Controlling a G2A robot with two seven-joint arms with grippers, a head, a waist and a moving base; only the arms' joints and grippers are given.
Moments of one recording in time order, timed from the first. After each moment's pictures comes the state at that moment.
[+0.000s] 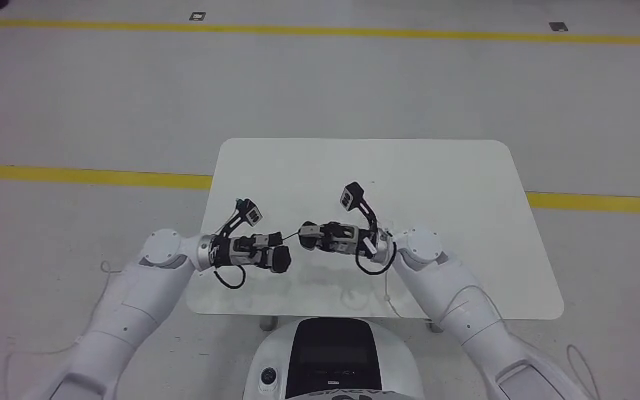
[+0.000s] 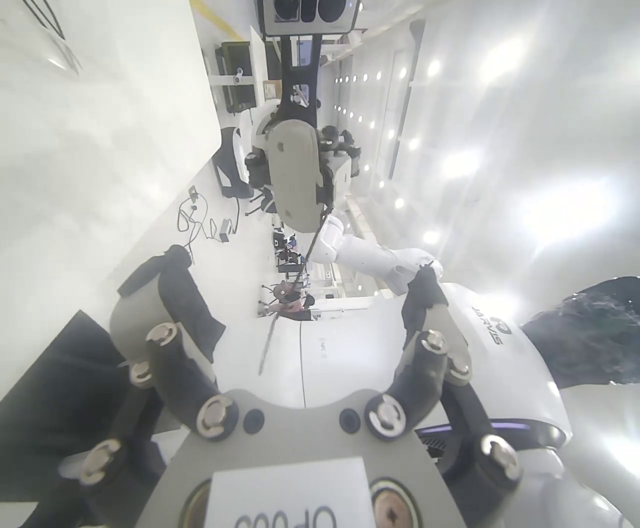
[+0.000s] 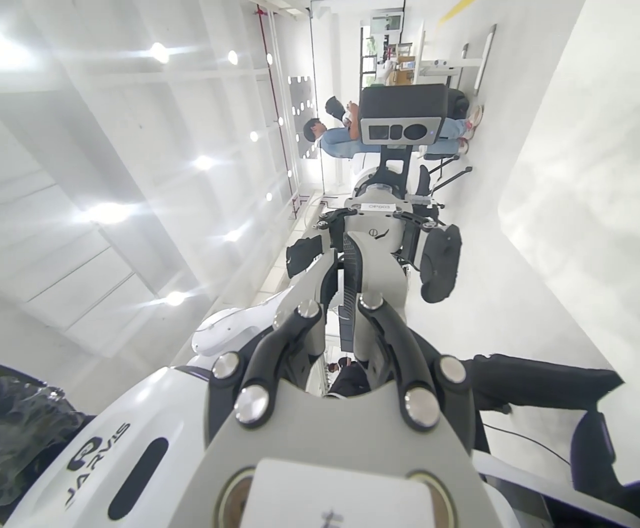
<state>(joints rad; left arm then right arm) 1.18 -1.00 -1.04 -1.19 -0.75 -0.34 -1.39 -1.16 -1.35 0.98 -1.18 0.52 -0.25 1.05</state>
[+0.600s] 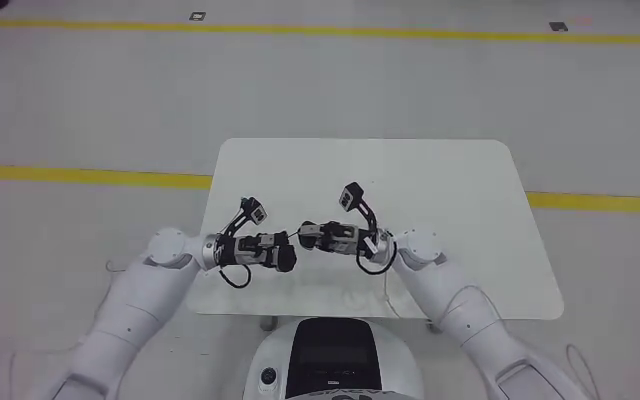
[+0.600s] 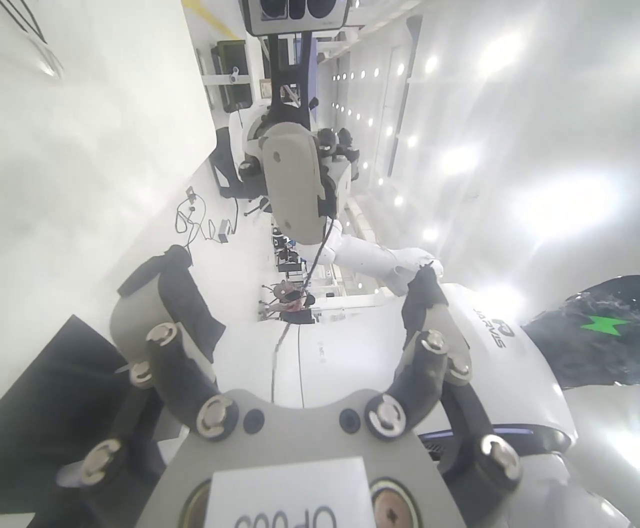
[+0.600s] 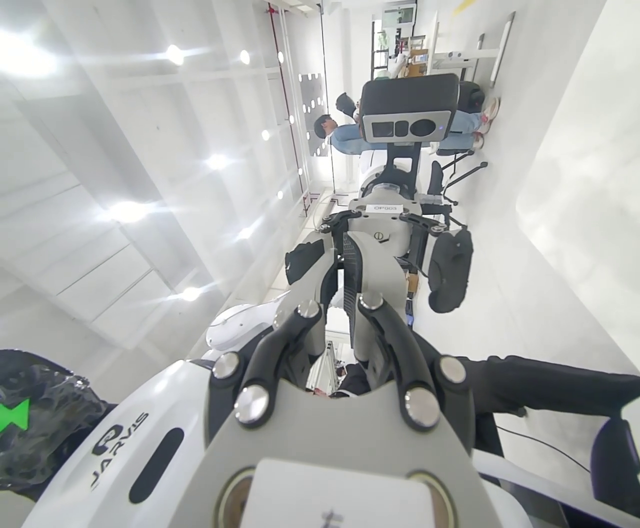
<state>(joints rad) 1.18 -1.01 -1.03 -1.23 -0.74 -0.33 -1.35 -1.17 -1.35 0.98 -1.19 0.55 -0.25 1.04</state>
